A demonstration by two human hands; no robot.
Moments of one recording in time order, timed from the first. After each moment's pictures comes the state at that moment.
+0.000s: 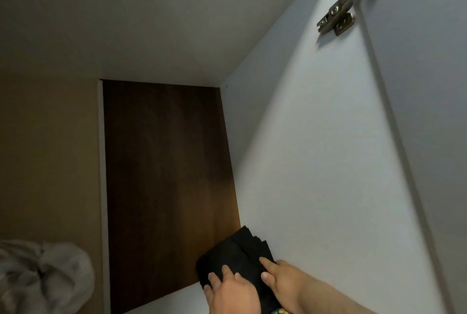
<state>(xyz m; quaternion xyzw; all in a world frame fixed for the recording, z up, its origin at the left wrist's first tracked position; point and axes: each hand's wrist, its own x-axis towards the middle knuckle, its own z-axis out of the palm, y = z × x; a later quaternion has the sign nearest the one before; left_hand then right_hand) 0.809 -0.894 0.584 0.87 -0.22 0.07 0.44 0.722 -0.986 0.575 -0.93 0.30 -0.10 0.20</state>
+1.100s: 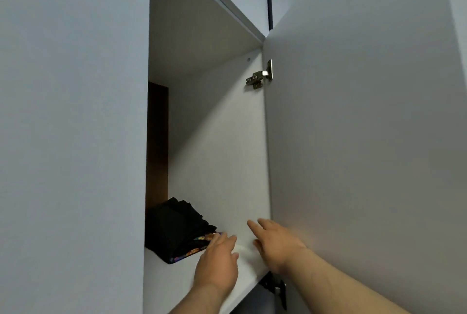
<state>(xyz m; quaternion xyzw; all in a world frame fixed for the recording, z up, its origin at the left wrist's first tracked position) 0.638 -0.753 0.538 0.70 -0.61 0.05 0.36 0.481 -0.809 0.580 -0.89 0.41 -0.17 -0.11</state>
